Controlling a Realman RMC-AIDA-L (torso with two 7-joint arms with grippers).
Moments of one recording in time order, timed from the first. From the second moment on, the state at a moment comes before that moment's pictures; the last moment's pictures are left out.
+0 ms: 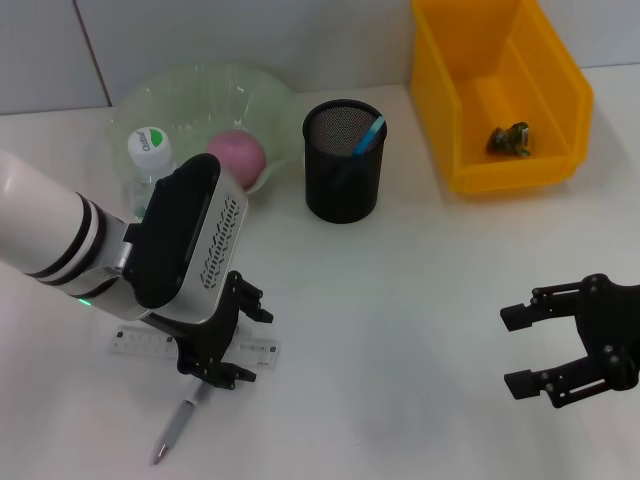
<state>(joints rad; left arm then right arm) -0.66 -2.07 1.54 1.05 2.34 1.36 -1.38 0.42 2.07 -0.64 -1.09 -2.26 -1.99 1.58</state>
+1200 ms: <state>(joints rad) -0.73 -2.07 1.53 0.94 2.37 1.36 -1.38 0.44 2.07 -0.64 -1.07 -2.28 -1.97 1.58</state>
